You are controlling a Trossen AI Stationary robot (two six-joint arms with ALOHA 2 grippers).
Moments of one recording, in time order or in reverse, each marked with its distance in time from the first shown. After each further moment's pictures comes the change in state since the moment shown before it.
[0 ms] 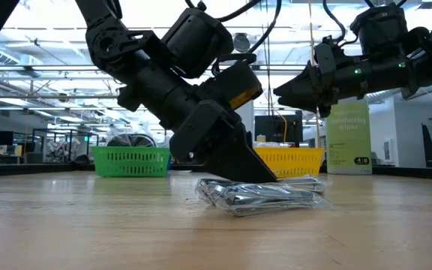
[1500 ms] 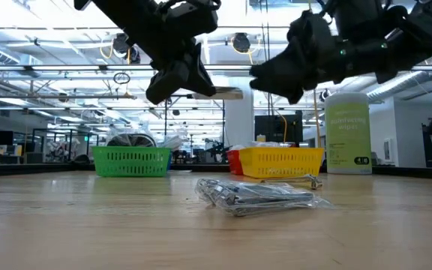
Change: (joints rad) left arm -0.081 -0.401 -0.004 -0.415 -0.893 0.418; right arm 0.138 0.130 0.215 -0.142 -0.153 -0.091
